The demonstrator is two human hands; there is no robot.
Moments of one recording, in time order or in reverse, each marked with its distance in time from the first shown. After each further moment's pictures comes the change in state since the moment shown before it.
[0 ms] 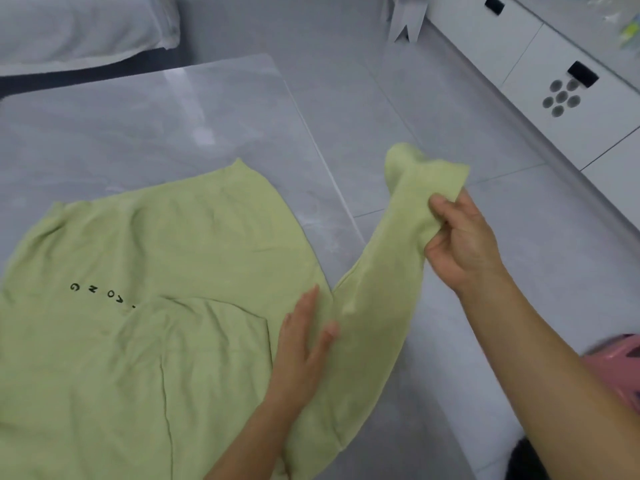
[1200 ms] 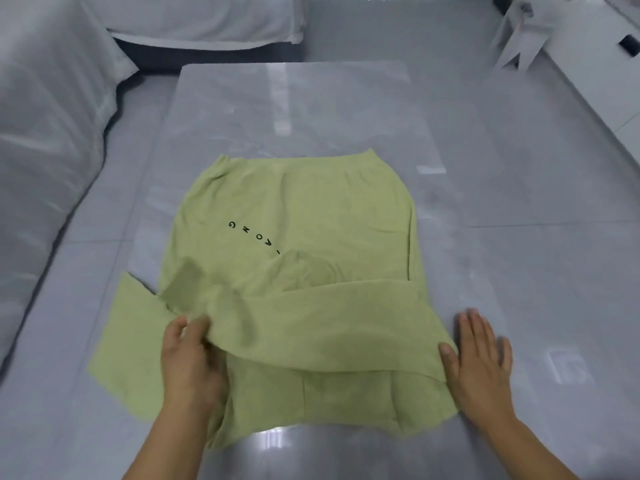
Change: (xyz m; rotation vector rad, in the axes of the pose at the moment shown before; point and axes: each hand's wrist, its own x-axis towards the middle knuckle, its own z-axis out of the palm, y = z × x) left_hand -0.103 -0.090 -0.222 -0.937 0.940 -0.312; right_hand -0.129 0.170 -0.057 -2.131 -0.104 -0.248
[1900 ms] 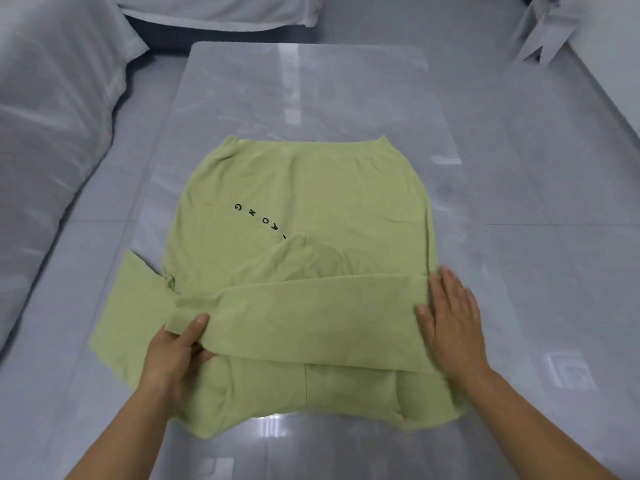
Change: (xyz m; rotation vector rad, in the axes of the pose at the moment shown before) left_hand 0.028 -0.005 -0.049 0.359 -0.069 -0.124; right_hand 0.044 -0.041 -0.007 0.134 0.020 -0.138
